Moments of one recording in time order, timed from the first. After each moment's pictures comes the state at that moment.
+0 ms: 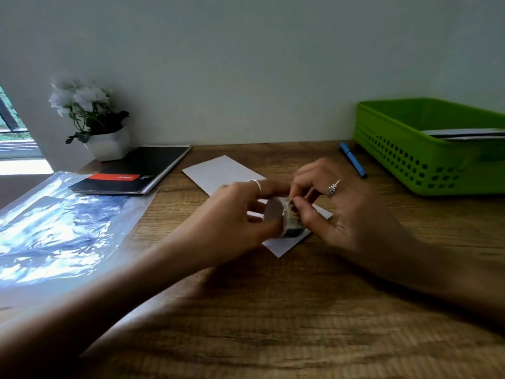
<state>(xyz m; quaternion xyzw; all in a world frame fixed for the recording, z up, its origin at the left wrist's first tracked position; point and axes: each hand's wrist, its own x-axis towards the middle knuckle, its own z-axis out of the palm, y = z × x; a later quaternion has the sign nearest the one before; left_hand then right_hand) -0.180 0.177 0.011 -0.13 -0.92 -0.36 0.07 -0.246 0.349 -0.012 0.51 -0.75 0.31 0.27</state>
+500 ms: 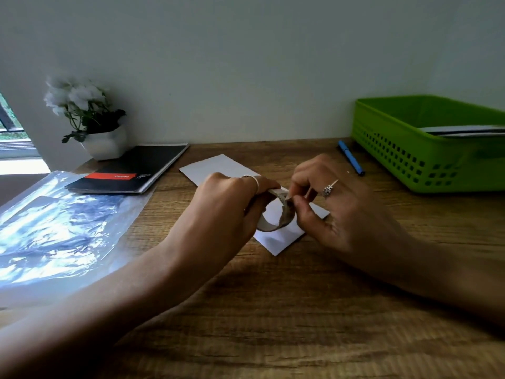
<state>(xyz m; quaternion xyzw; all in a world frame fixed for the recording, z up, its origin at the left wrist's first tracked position) -0.181 0.176 0.000 -0.15 -0.93 -0.14 0.31 -0.241 0.350 -0.015 0.52 -0.75 0.28 0.30</state>
